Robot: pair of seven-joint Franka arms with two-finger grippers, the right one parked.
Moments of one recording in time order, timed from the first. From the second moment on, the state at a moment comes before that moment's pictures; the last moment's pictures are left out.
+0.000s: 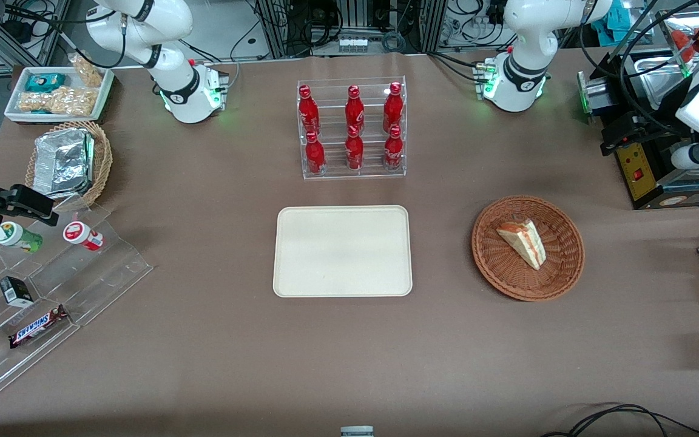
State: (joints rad) arm 0.14 -0.02 -0.23 -1.49 -0.02 1.37 -0.17
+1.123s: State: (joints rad) arm 0.14 0.19 -0.23 -1.85 -0.03 1.78 -0.49
